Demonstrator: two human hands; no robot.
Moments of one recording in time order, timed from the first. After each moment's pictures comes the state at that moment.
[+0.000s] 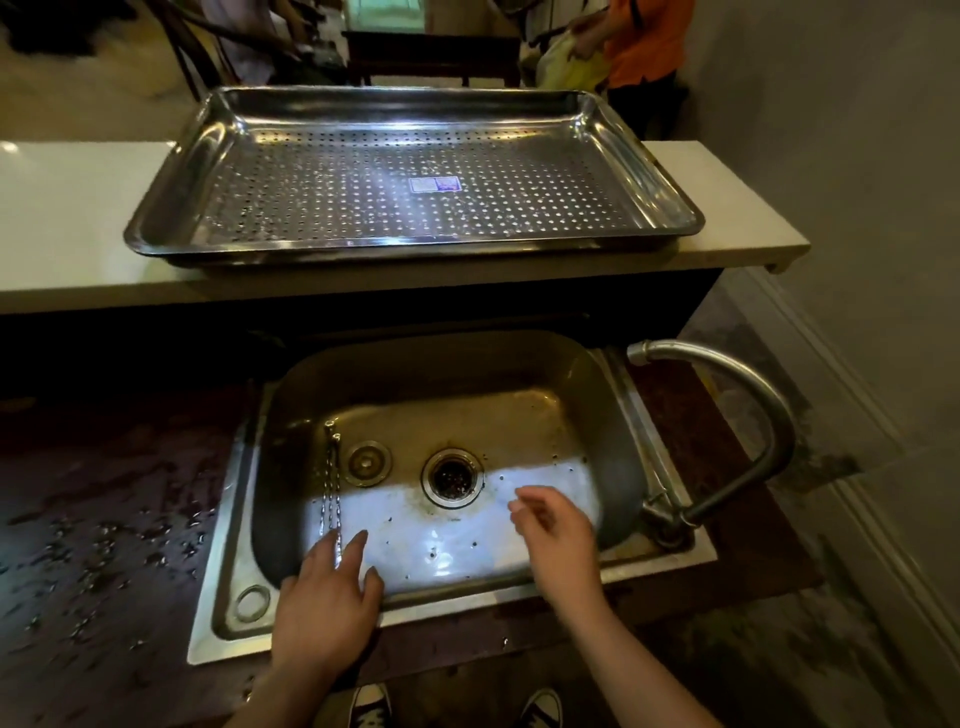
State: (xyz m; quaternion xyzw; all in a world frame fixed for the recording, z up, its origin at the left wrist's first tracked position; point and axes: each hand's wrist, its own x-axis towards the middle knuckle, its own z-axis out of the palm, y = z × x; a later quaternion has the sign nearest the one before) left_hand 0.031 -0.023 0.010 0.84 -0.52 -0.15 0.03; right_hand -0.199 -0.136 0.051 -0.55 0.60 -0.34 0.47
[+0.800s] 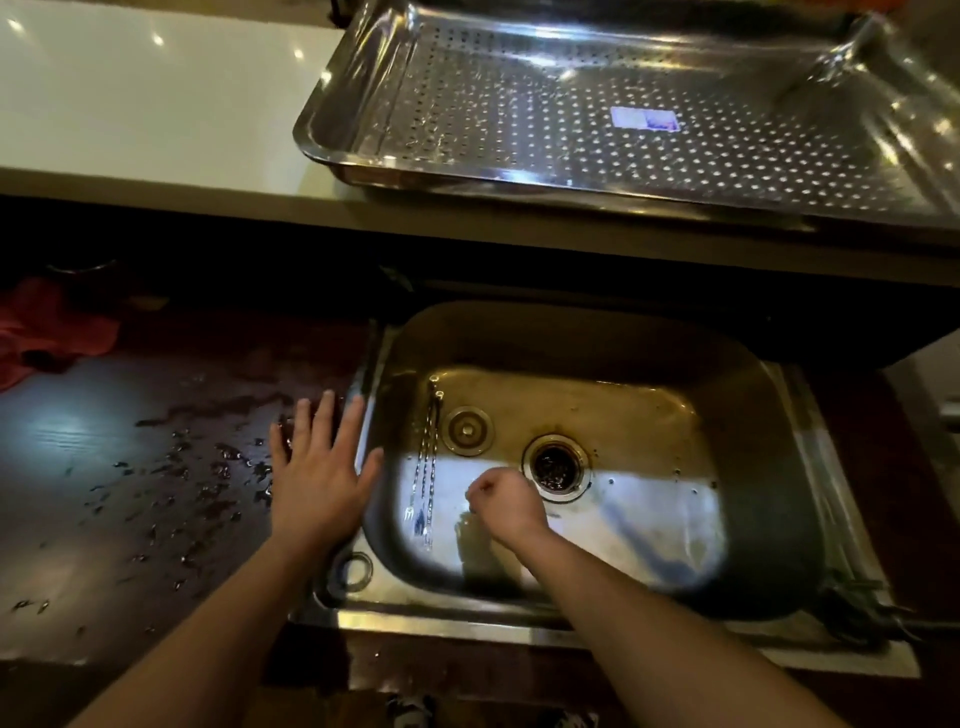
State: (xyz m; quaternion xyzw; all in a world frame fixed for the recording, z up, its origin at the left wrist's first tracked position) left_hand 0.186 -0.054 -0.004 0.88 -0.47 -0.06 0.06; right_hand -0.008 -0.169 -0.030 -0.69 0.56 0.03 0.46
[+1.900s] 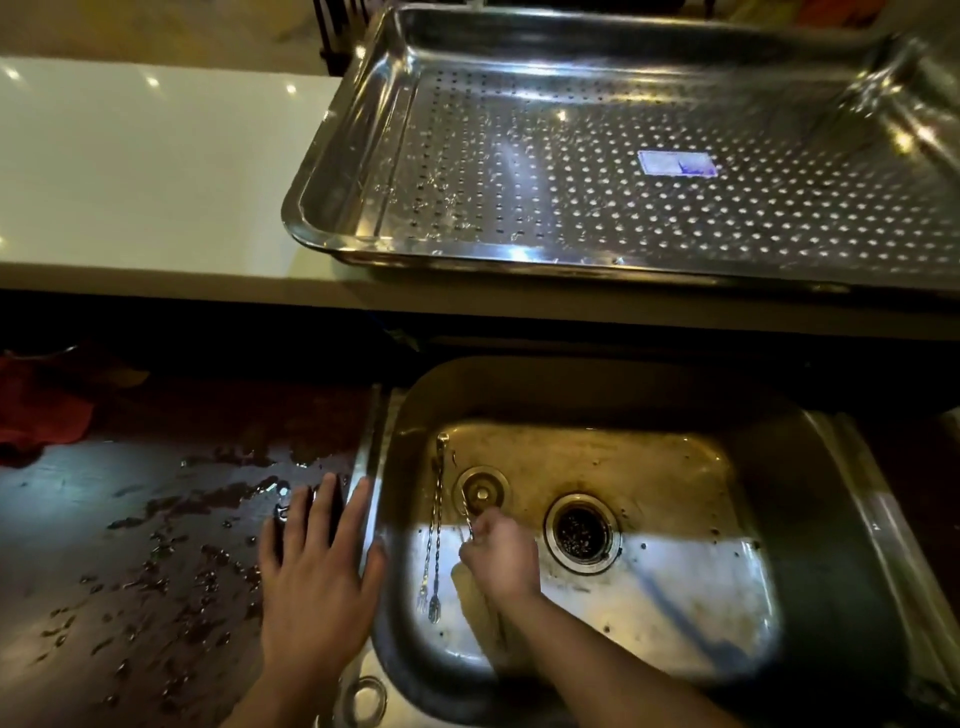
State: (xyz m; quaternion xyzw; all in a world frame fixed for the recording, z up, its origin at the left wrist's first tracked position) left_hand 0.190 -0.055 -0.006 0.89 -0.46 -0.06 0.06; right_hand 0.041 -0.187 -0.066 -0.70 0.58 -0.01 0.41
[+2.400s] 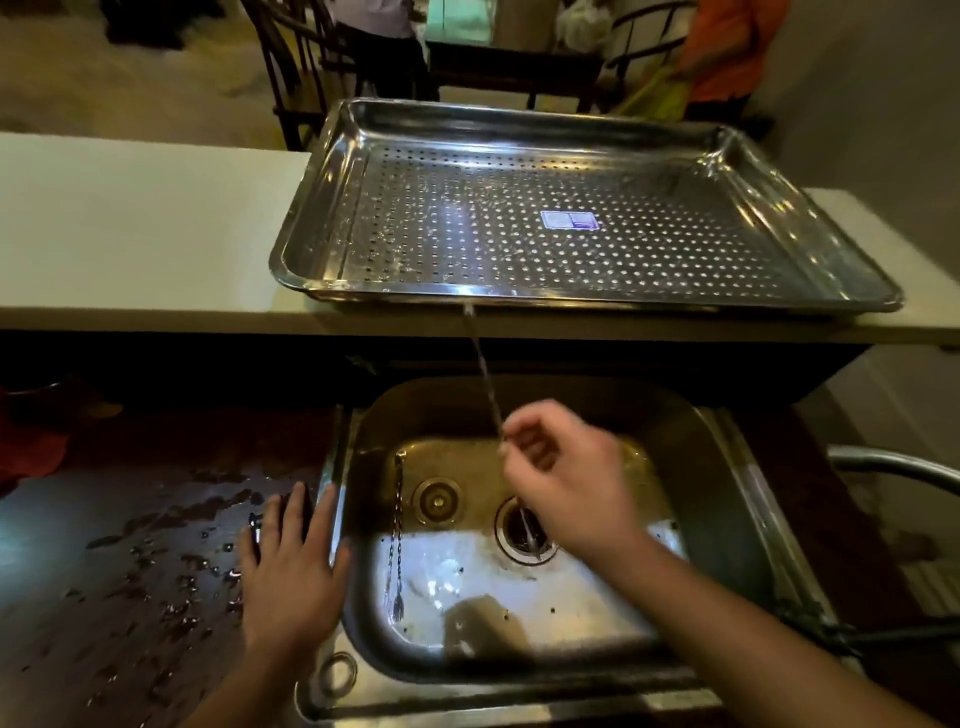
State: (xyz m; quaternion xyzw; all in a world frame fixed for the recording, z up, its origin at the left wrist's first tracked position) left_hand 0.190 -0.054 0.001 0.88 -0.47 -0.08 0.07; right_hand -0.044 -0.199 0.177 -0.78 0.40 -0.30 0.37
